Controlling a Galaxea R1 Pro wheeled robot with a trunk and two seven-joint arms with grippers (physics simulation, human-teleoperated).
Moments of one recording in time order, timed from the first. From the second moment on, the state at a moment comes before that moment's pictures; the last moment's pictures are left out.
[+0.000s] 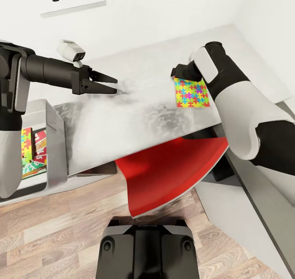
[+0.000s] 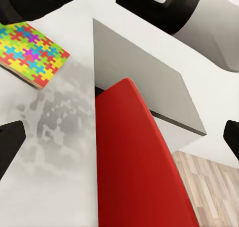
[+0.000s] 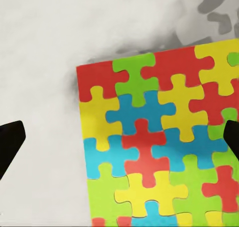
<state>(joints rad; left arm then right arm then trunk) -1.49 0.31 -0.22 -1.37 0.10 1.04 -1.53 -1.82 0.11 0.08 -0.46 -0.42 0.81 -0.30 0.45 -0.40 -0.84</state>
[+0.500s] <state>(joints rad) -1.49 0.30 -0.22 -1.37 0.10 1.04 -1.53 -1.86 0.11 0.08 -0.46 -0.41 0.91 -0.31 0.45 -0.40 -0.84</state>
